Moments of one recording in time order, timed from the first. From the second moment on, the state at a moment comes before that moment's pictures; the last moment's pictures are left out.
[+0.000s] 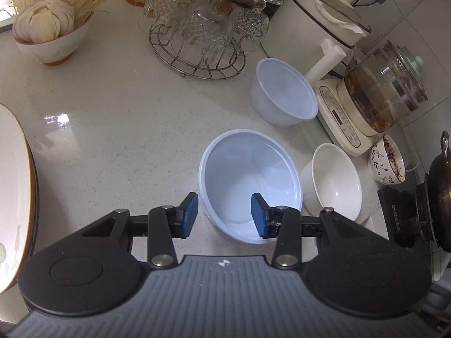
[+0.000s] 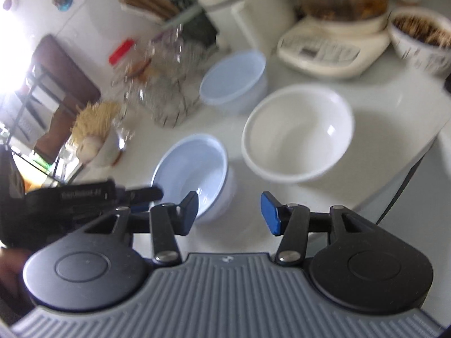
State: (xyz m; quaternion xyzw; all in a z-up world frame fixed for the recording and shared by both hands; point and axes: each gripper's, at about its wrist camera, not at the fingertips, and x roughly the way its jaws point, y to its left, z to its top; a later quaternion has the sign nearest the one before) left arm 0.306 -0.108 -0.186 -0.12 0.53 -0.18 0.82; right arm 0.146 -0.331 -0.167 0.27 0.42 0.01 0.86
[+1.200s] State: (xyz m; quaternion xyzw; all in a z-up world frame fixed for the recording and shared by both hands) left arm 0.304 -0.053 -0.184 -0.14 0.52 -0.12 0.83; right arm 0.194 -0.284 -0.184 0.25 0.43 0.08 0.86
